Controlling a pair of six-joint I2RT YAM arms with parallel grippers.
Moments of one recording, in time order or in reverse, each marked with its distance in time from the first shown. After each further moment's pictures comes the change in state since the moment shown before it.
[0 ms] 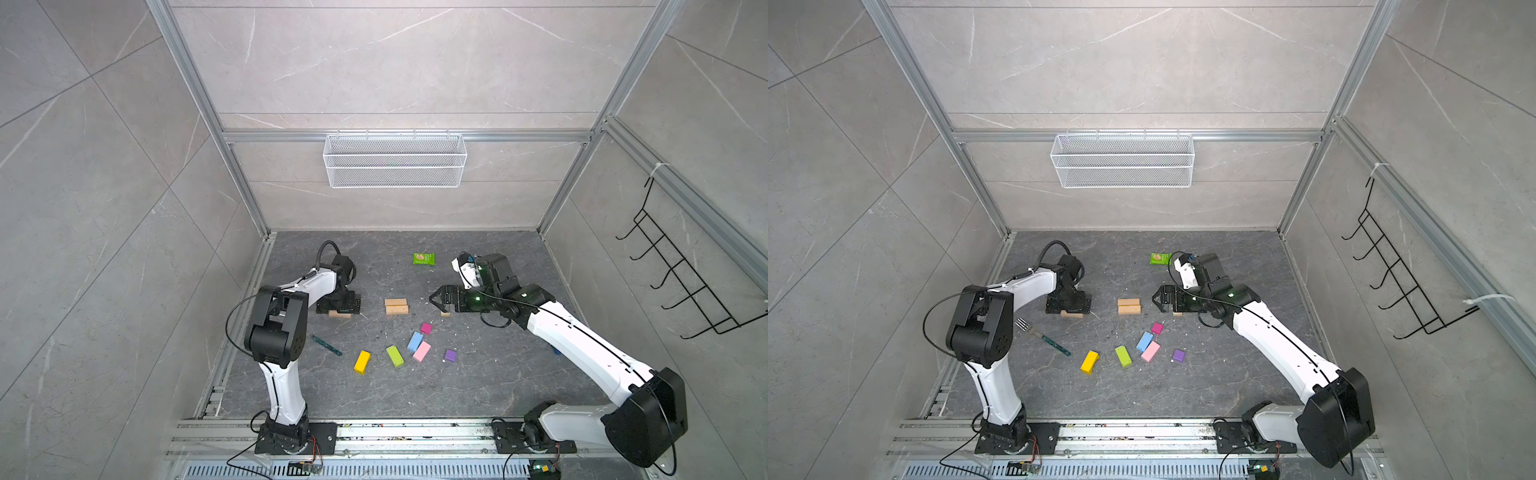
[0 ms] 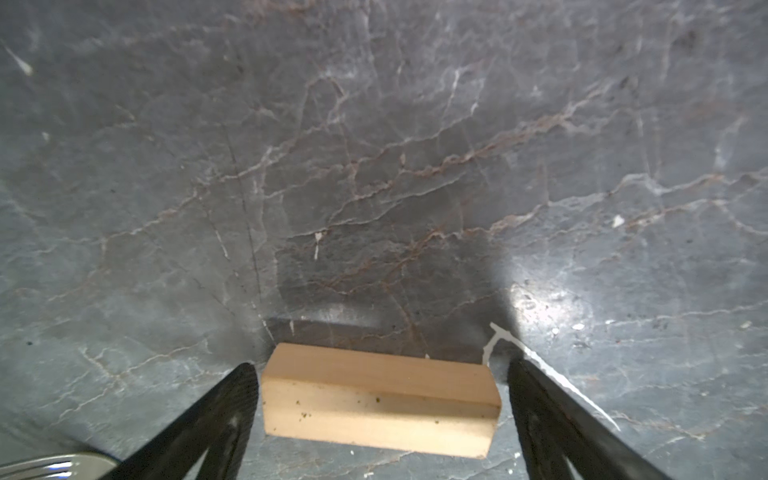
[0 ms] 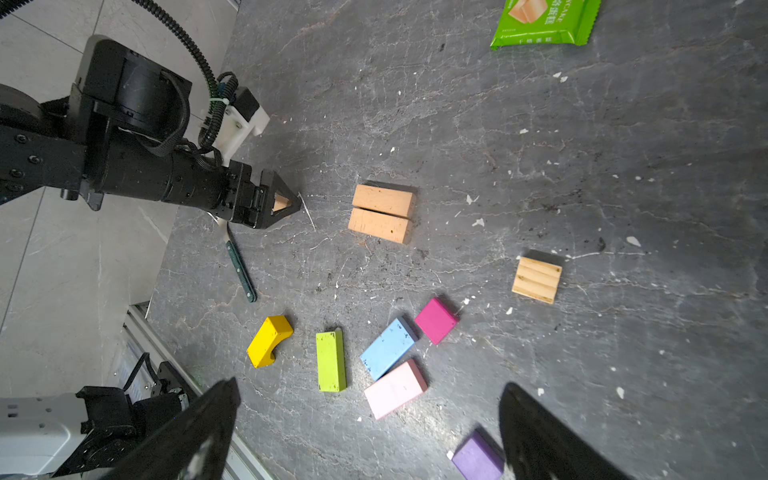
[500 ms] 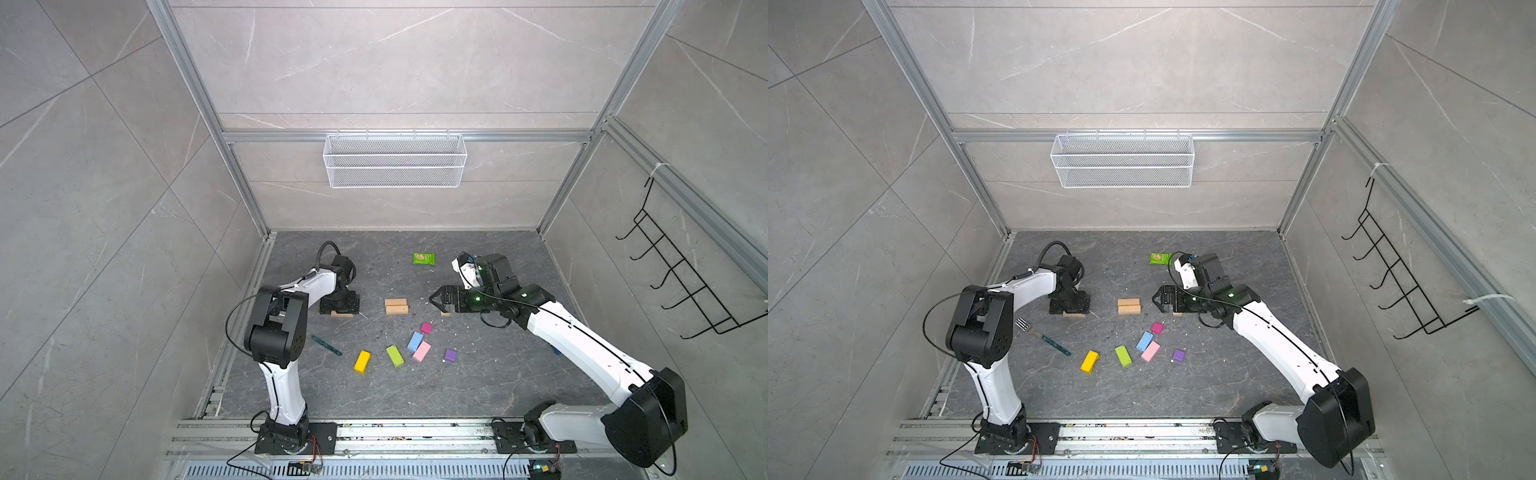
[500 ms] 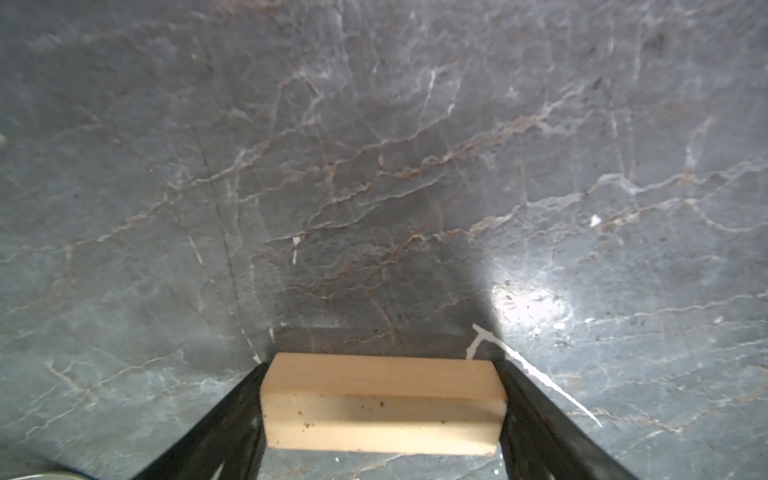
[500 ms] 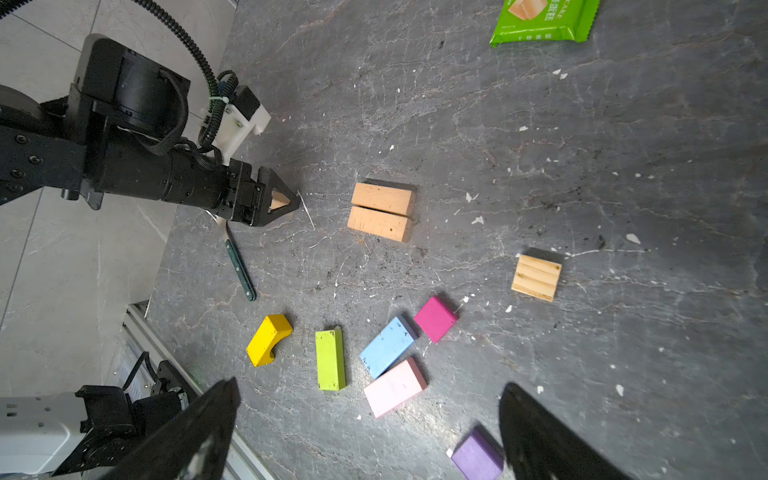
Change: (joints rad) left arm 0.002 -0.003 -0.012 0.020 0.027 -0.006; right arm 0.000 0.000 0.000 -0.006 0.000 0.000
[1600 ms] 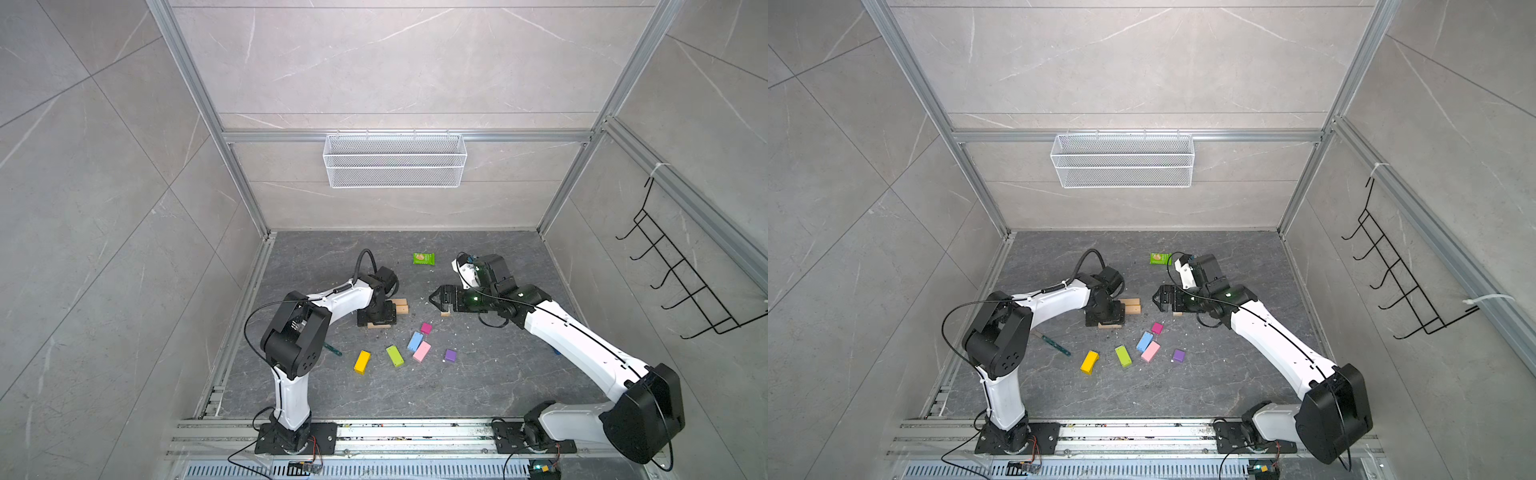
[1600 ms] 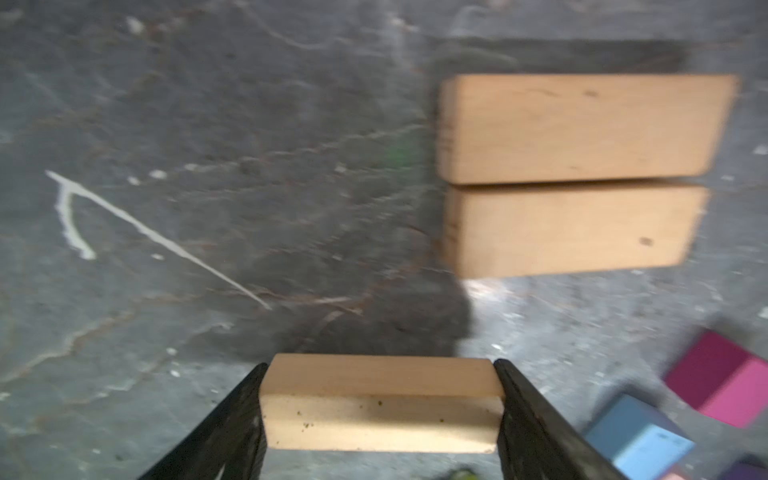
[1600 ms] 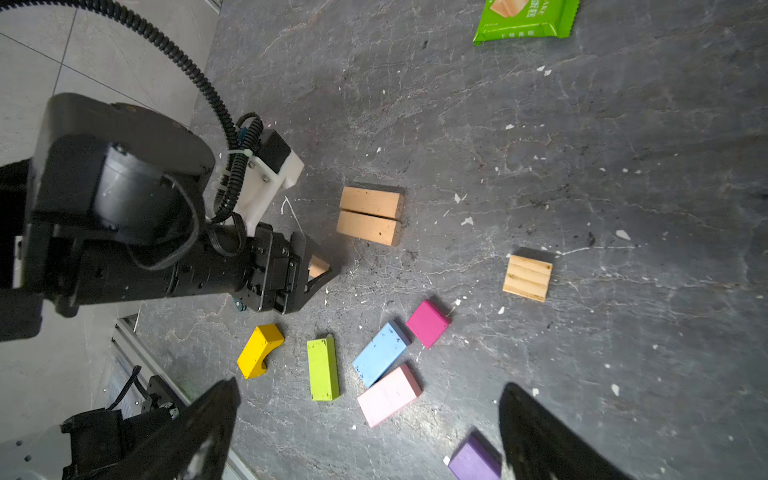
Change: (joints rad) left arm -0.349 -0.018 0.032 -0.005 0.042 -0.394; right arm 0.005 0.019 -0.010 0.024 0.035 0.027
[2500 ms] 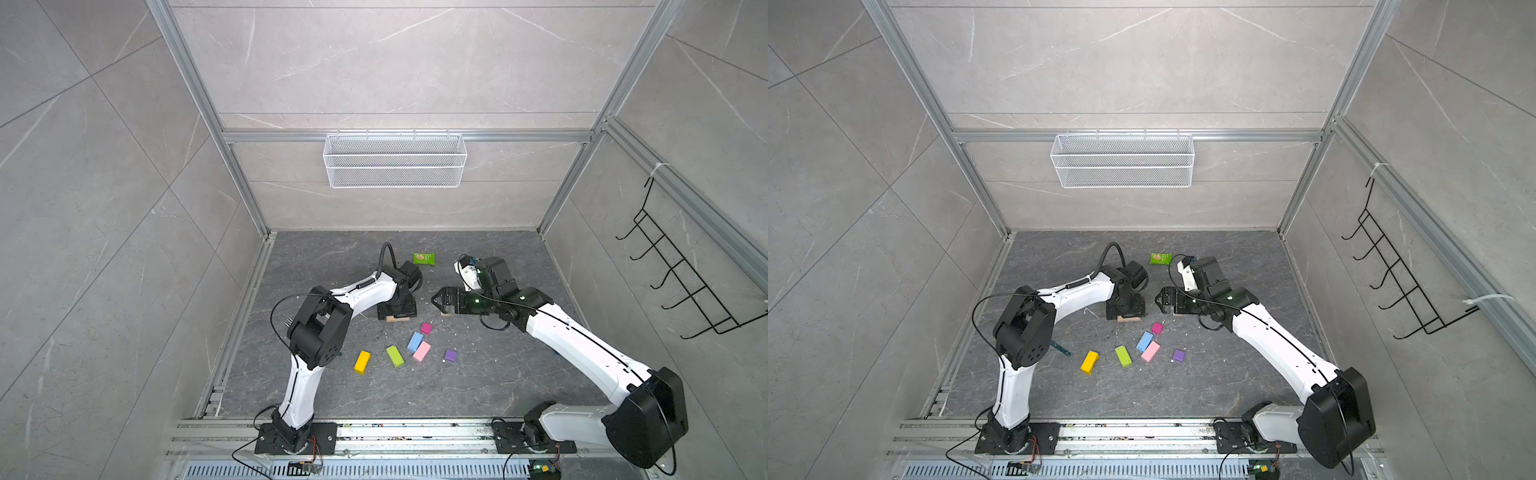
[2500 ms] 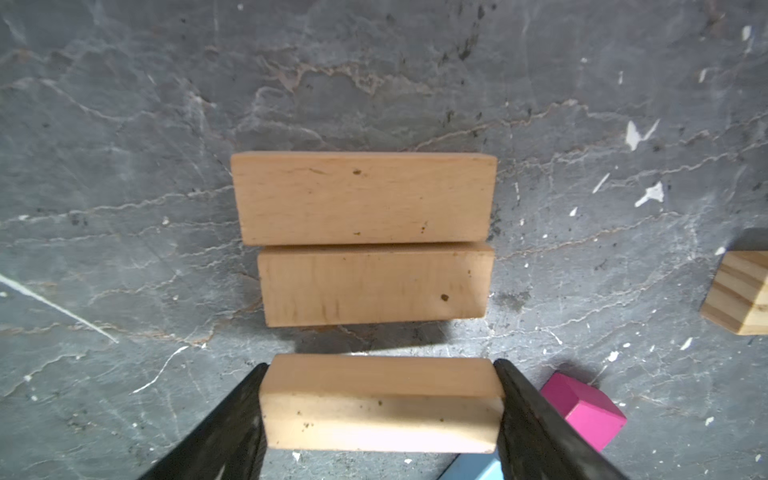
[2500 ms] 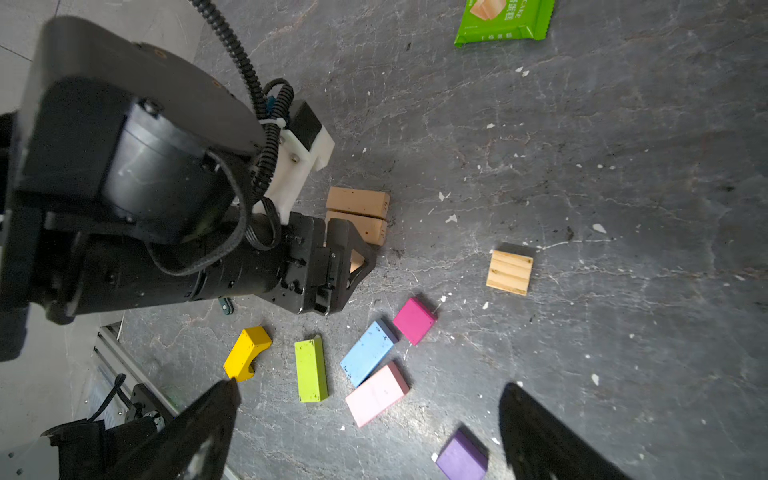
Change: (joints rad) left arm -0.092 0.181 0.283 -0.111 -0.035 -0.114; right arm 0.000 -0.025 -0.028 0.001 0.038 0.000
